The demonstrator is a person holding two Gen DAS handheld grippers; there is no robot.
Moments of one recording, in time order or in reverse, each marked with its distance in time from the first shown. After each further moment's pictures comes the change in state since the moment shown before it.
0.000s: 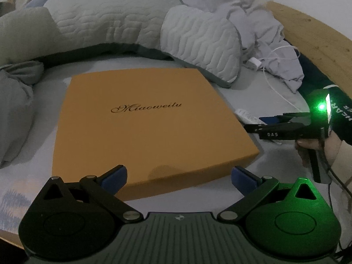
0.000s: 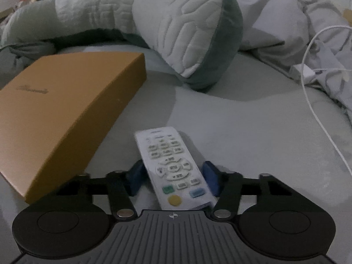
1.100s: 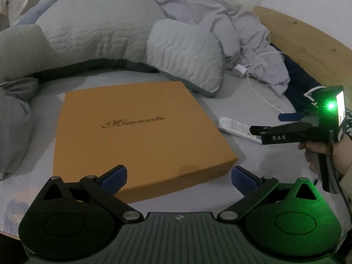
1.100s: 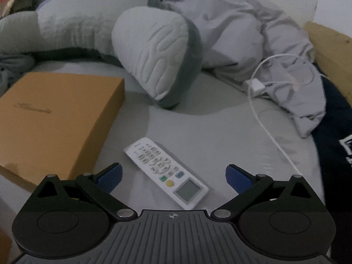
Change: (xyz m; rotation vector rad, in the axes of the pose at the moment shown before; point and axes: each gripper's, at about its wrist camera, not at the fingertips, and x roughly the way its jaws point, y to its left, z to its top) left arm -0.026 -0.015 0.008 0.039 -0.037 -0.030; right arm -0.072 0.027 0.008 0.019 -0.031 -0.220
